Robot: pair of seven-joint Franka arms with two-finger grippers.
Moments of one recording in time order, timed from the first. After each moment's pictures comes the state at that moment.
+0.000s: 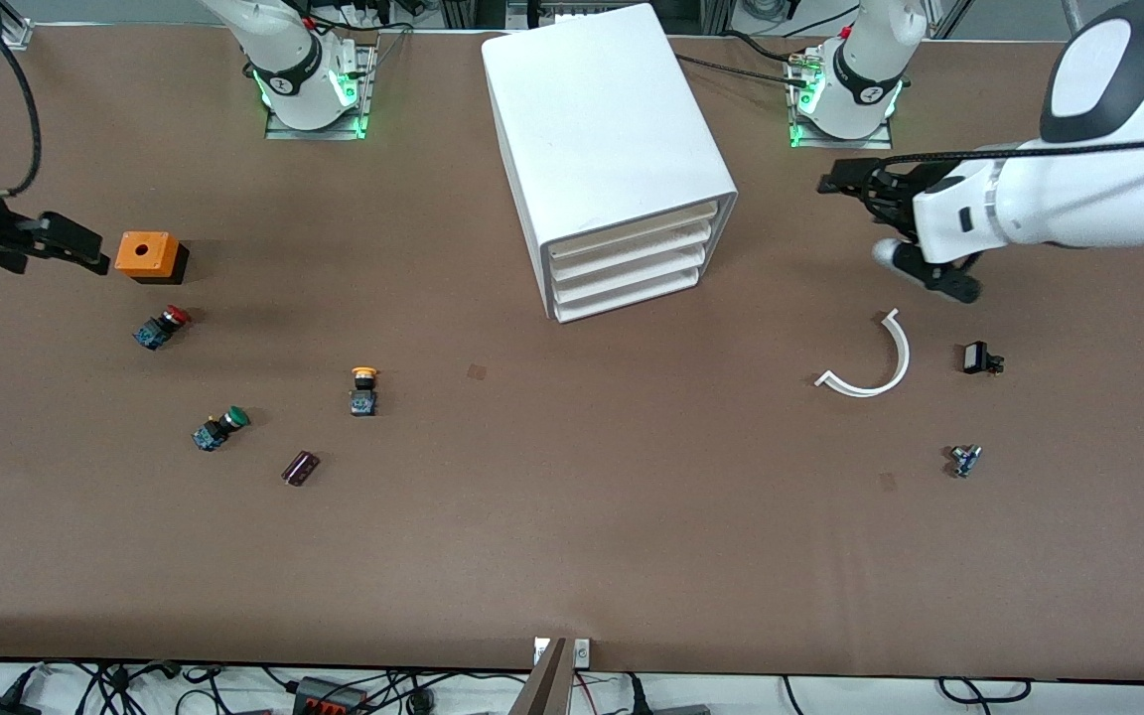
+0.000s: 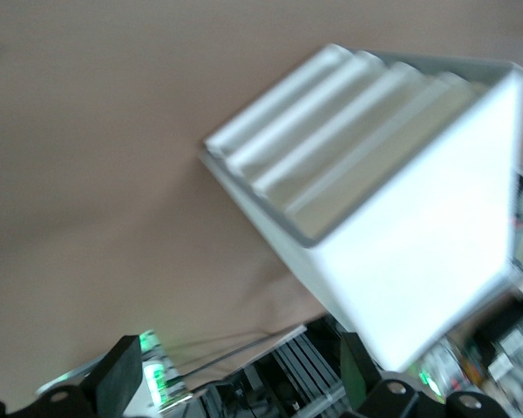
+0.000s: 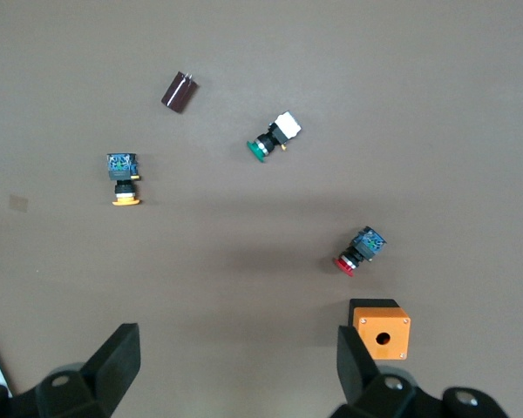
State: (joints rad) left arm -0.05 0.14 -0.09 -1.68 -0.52 1.31 0.21; right arm 0.02 0.06 -0.06 -1.66 0.00 1.66 -0.05
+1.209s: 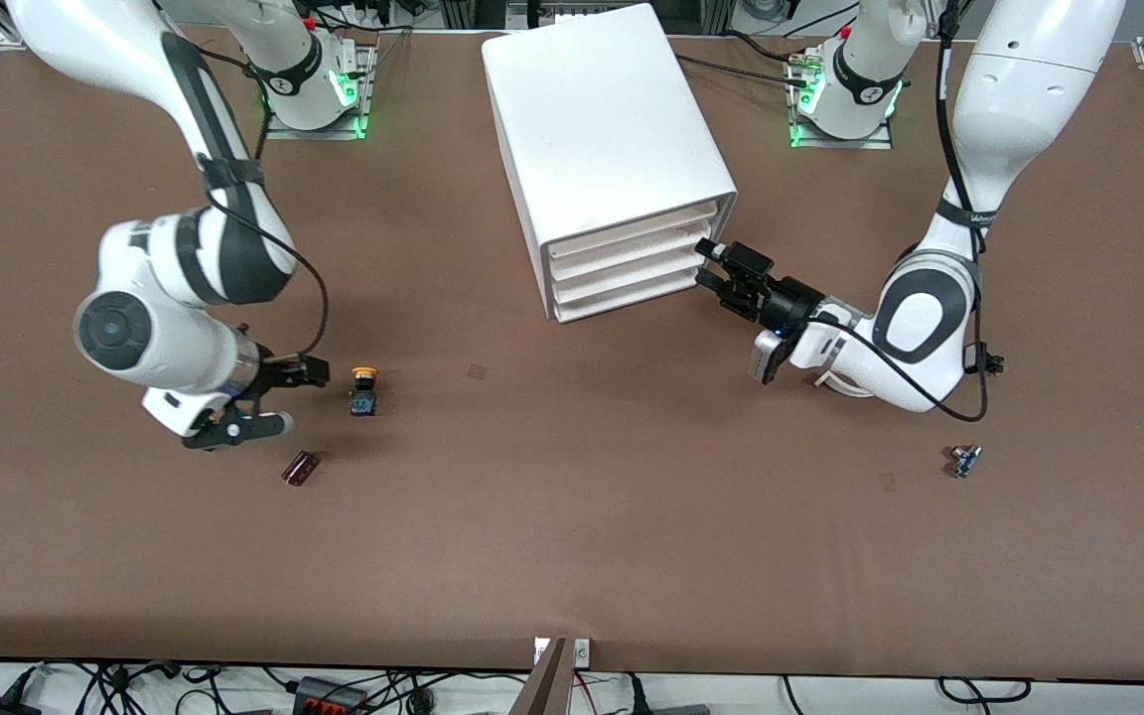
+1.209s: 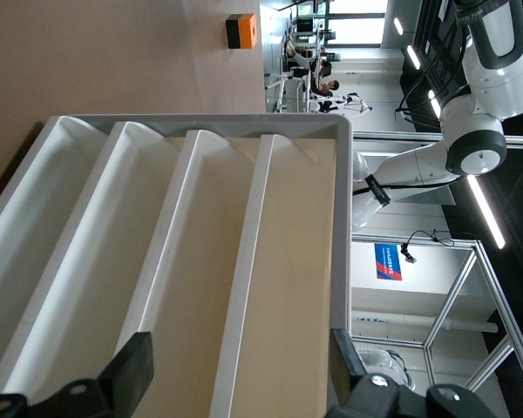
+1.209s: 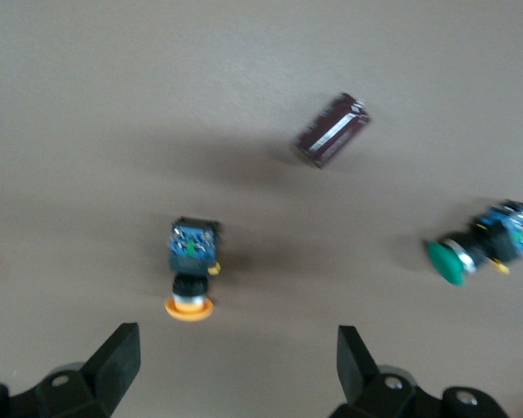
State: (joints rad) left arm -0.10 0.58 -0.10 -1.79 -1.11 1.42 0.81; right arm 0.26 0.52 -0.05 -1.67 0.05 2.08 0.02
